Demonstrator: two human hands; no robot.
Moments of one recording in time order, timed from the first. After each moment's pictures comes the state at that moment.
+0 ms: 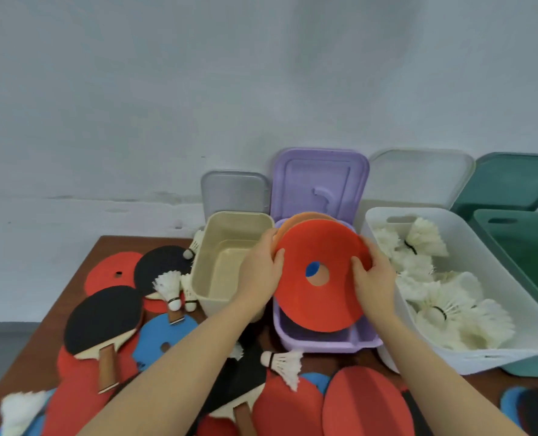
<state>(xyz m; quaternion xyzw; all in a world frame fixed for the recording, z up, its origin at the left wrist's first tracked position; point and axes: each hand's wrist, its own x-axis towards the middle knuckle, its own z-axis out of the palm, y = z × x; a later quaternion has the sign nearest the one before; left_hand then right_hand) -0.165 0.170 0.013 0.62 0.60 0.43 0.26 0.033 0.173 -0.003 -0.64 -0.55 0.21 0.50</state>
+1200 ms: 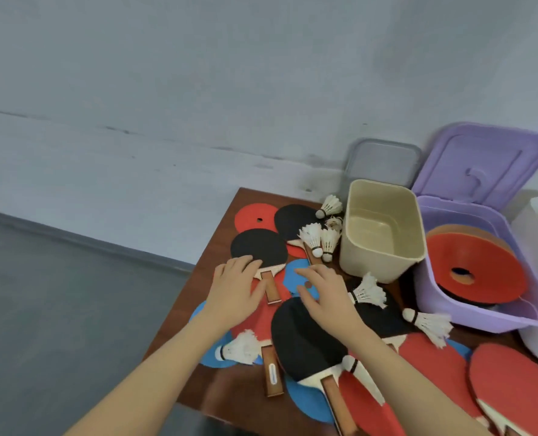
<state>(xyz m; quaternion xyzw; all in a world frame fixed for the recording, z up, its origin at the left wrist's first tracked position) -0.465 -0.038 -0.035 0.67 0.73 0.14 0.08 -0.266 0.021 -0.051 -0.42 -0.85 0.22 0.24</state>
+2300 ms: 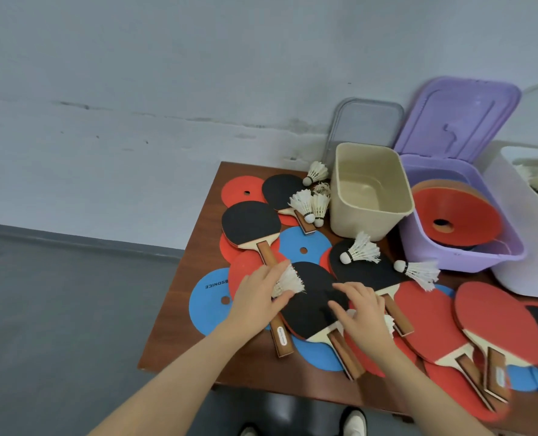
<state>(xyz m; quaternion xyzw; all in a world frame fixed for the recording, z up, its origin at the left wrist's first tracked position) -0.443 -0.076 -0.085 0.71 0.64 0.23 0.20 -0.216 -0.058 -0.113 -0.59 -0.75 0.19 0.22</state>
